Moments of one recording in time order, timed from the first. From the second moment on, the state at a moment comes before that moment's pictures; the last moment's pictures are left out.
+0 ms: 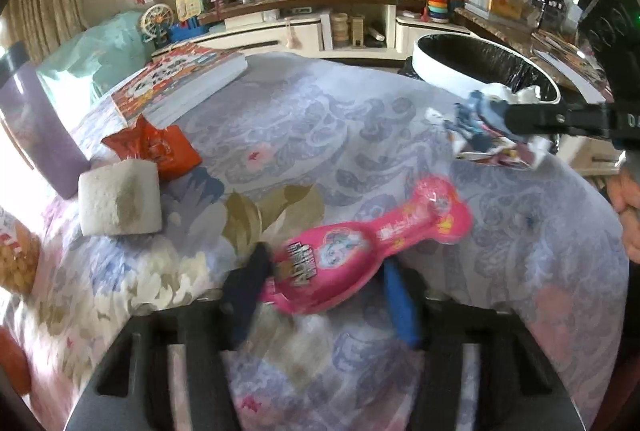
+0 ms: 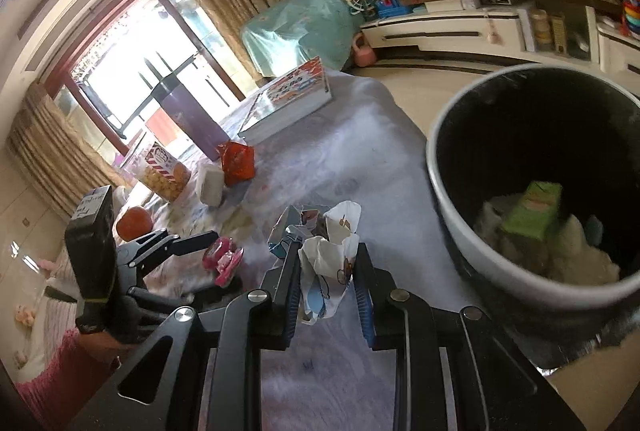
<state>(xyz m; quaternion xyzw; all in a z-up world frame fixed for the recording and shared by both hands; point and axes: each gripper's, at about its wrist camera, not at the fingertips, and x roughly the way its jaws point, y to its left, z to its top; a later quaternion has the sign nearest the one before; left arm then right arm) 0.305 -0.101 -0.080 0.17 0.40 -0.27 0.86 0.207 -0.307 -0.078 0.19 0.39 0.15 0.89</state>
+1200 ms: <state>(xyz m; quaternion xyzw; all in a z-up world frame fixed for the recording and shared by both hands) 0.219 -0.140 -0.039 0.00 0.41 -0.21 0.89 0.136 -0.340 -0.056 0.21 0.34 0.13 0.91</state>
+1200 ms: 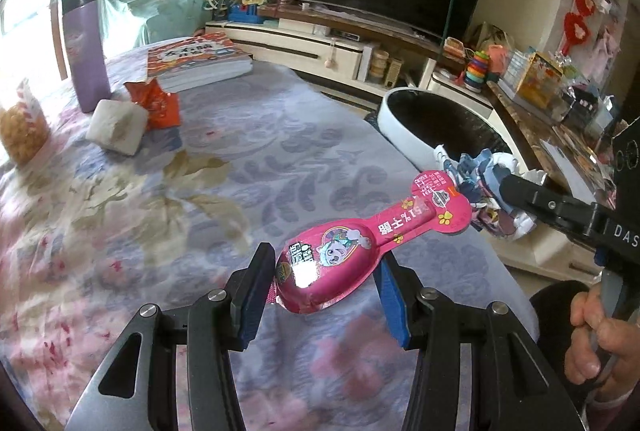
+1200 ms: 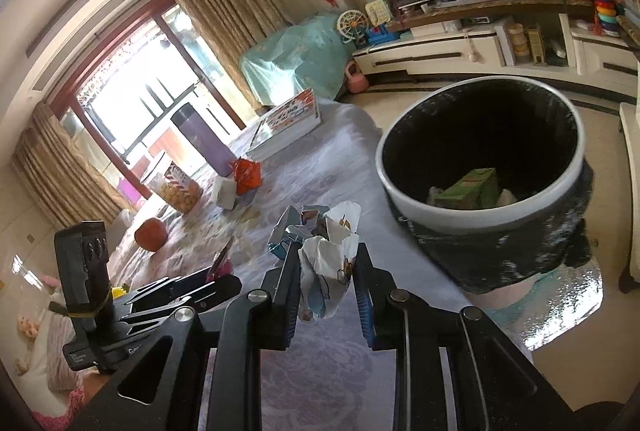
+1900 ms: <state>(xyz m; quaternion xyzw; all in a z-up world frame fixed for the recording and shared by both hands) 0.240 -0.196 -0.027 0.03 0.40 -0.23 0.89 0.124 -0.396 -0.044 0.24 0.30 0.09 0.92</state>
